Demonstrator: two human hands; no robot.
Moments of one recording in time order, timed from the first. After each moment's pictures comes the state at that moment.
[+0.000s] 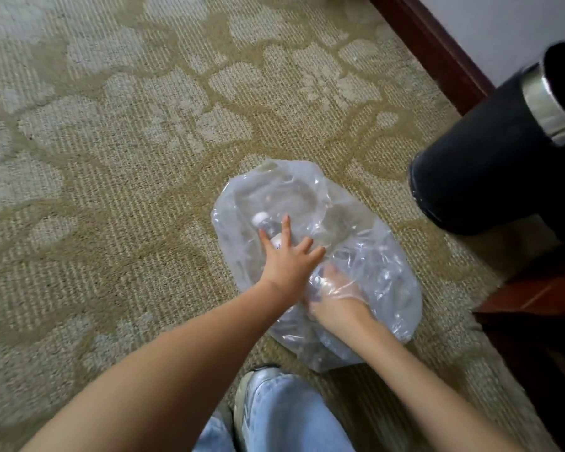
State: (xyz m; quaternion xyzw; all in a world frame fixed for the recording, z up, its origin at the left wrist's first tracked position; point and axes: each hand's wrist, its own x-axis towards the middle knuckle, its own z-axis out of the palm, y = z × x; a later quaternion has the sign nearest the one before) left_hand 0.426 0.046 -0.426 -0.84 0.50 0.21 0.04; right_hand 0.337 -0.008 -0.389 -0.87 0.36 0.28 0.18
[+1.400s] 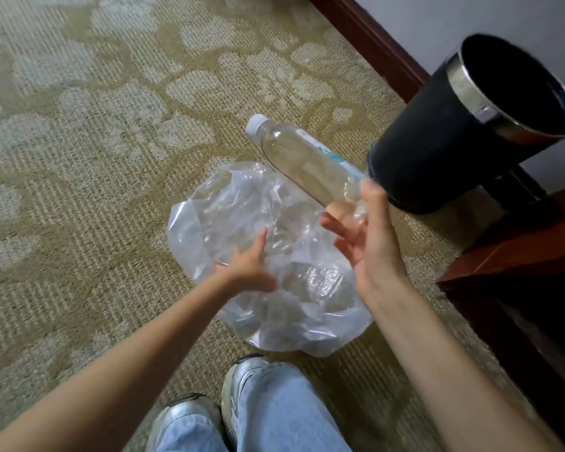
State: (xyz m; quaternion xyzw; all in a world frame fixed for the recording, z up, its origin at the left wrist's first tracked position) left_hand 0.436 0.073 -0.401 -0.77 0.27 0.53 -0.24; right_hand 0.326 -0.028 -0.289 -0.48 0.48 -0.21 0.70
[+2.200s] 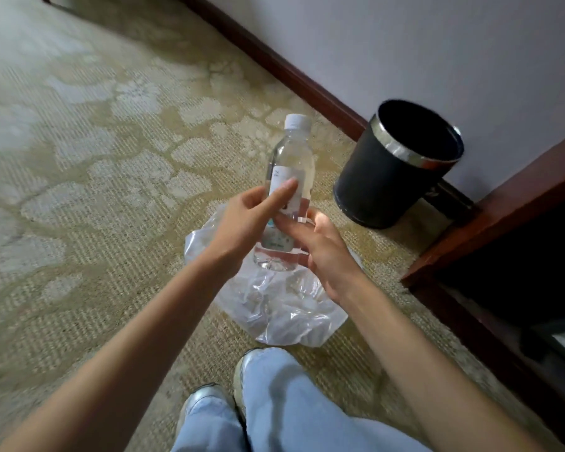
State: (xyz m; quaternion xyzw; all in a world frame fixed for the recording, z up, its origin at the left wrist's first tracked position) left_hand 0.417 0.105 -0.203 -0.59 0.26 0.39 -0.66; right_hand 0.309 0.030 -0.209 -0.60 0.33 -0.15 0.72
